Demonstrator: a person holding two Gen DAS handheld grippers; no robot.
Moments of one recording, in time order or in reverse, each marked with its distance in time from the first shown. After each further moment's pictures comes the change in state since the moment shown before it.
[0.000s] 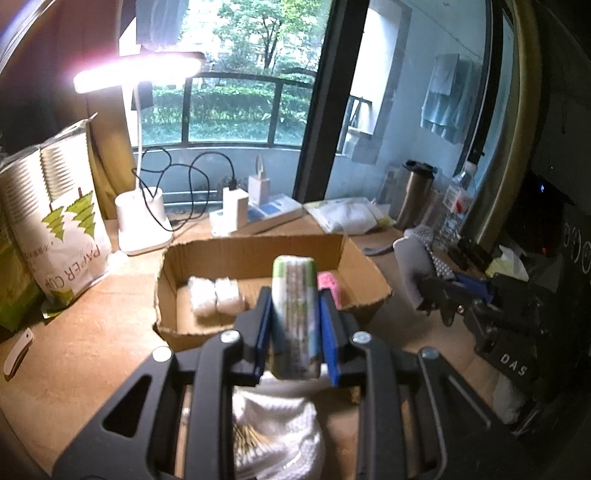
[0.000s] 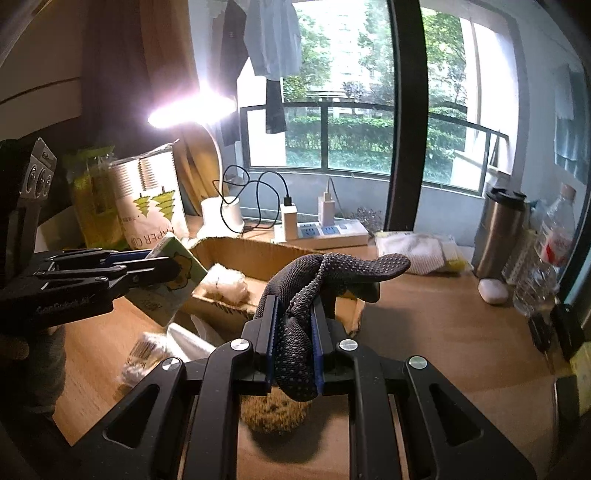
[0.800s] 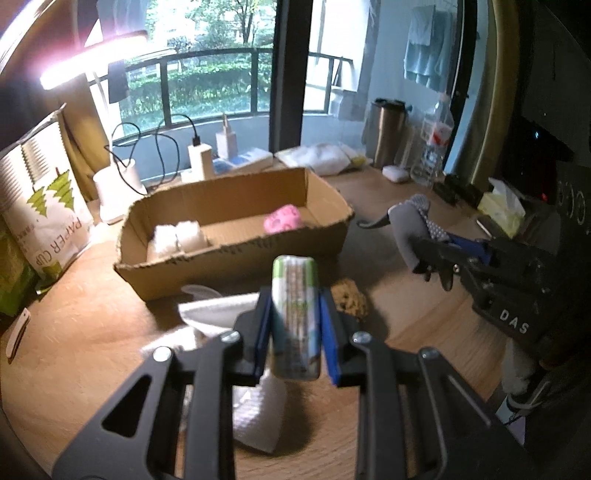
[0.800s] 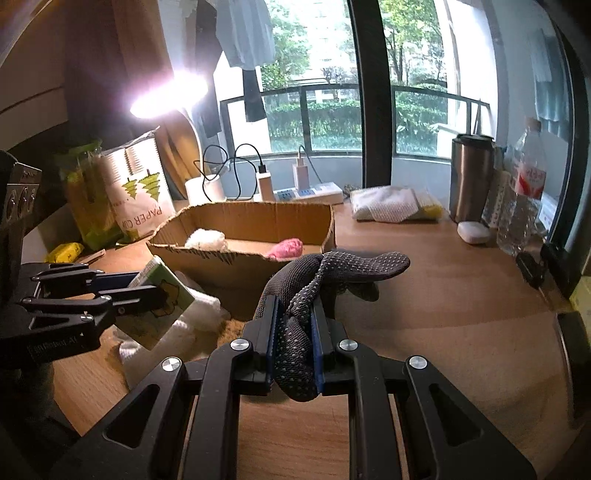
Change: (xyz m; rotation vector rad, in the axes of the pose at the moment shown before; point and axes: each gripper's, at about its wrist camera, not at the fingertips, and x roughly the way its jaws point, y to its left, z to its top) left arm -0.001 -0.053 -0.049 0.122 0.139 0.014; right arm -0.029 -0.026 -0.056 0.100 0.040 -0.027
